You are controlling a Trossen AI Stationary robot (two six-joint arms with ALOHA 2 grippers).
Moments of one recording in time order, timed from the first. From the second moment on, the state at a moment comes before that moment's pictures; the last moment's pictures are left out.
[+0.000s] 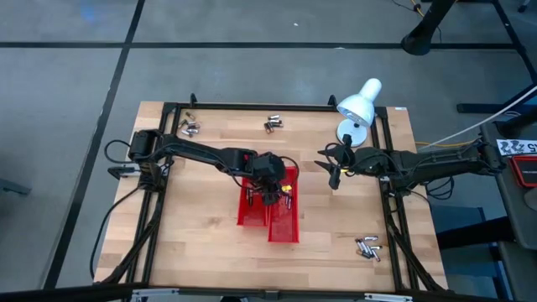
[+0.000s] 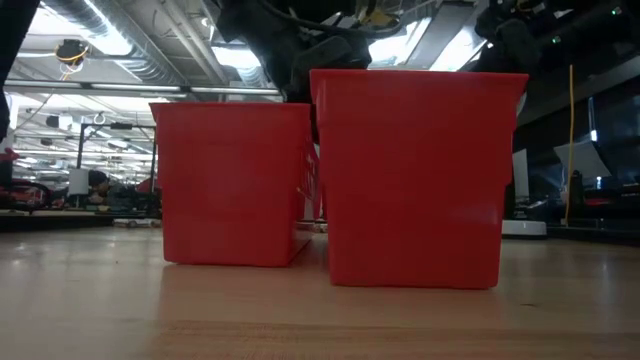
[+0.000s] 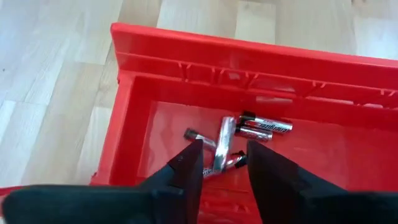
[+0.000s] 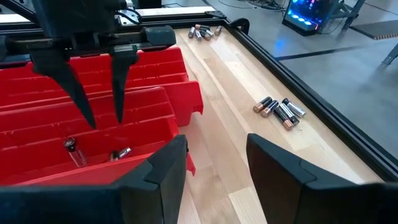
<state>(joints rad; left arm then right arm) -0.02 1.85 1.33 -0.39 -0.08 -0.12 0.03 0.86 0.50 -0.03 0.35 0.09</state>
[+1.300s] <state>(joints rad) 0.73 1.67 1.05 -1.04 -0.49 0.44 0.03 0.86 0.50 -0.11 0.32 0.07</state>
